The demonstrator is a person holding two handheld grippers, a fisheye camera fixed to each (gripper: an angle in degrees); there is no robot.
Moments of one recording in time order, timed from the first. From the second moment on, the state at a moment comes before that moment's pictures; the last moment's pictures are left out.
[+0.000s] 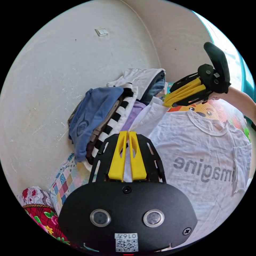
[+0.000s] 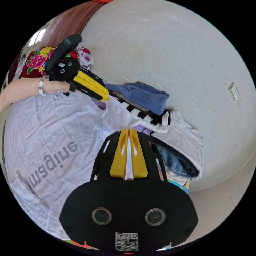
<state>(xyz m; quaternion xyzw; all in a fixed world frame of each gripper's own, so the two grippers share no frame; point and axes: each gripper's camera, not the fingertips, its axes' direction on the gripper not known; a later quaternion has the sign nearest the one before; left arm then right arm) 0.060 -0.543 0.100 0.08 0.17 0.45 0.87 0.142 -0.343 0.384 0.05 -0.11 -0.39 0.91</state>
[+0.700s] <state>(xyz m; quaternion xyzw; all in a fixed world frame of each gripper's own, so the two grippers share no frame) -0.012 -0.565 0.295 -0.10 0.29 0.23 0.92 0.212 -0.351 0.445 -0.07 -0.14 -0.28 0.95</state>
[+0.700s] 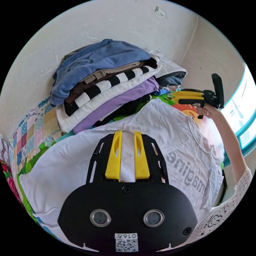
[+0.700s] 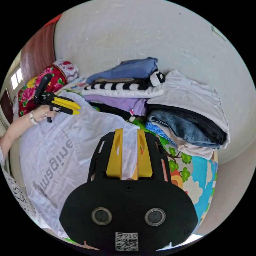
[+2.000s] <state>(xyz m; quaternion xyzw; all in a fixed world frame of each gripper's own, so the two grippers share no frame) -0.327 -0.037 0.244 -0.11 0.14 0.08 0.98 0.420 0.023 0.158 -0.10 -0.16 -0.20 0.96</state>
